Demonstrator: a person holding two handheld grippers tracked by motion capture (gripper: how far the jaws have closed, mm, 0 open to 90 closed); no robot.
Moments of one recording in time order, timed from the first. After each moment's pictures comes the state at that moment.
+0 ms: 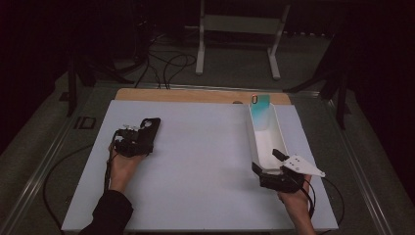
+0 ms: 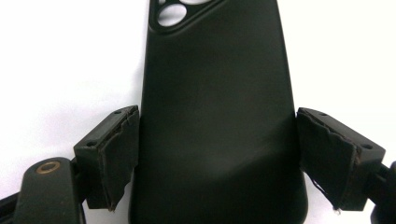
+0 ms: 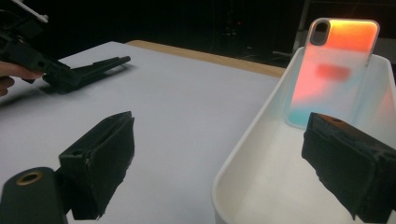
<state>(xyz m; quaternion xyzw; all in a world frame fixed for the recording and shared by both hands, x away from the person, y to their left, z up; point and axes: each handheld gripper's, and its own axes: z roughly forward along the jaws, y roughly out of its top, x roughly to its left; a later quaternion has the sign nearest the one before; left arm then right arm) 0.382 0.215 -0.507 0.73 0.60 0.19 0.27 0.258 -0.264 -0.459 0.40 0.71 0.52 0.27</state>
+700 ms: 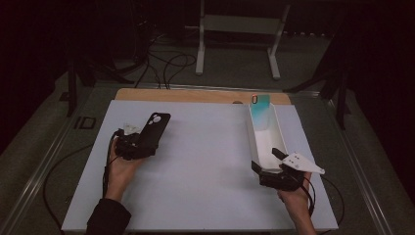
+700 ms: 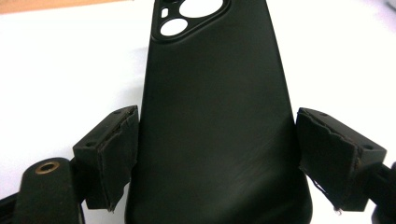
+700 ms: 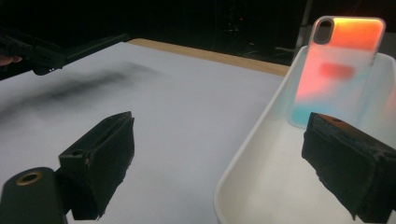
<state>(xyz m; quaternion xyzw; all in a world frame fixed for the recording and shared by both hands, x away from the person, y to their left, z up) 0.348 0.201 -0.470 0.74 0.53 0.21 0.36 0.261 -0.262 -0.454 0.40 0.71 0.52 0.25</state>
